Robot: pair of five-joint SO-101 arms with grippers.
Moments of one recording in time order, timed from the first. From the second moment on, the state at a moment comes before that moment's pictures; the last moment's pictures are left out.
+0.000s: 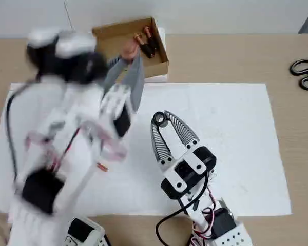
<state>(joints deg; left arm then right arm) 24.4 -54.5 19.5 49.3 13.8 -32.7 -103.6 96.1 2.5 14.8</state>
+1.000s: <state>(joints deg) 35.3 -69.9 47.0 31.0 15.9 -32.4 -103.6 96.1 8.8 14.8</state>
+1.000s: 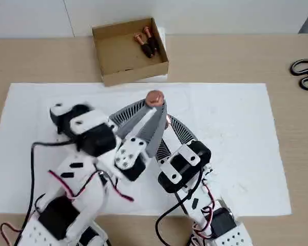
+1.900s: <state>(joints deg) 32.9 -68.1 51.0 30.3 12.9 -32.4 -103.6 95.9 8.8 14.8</state>
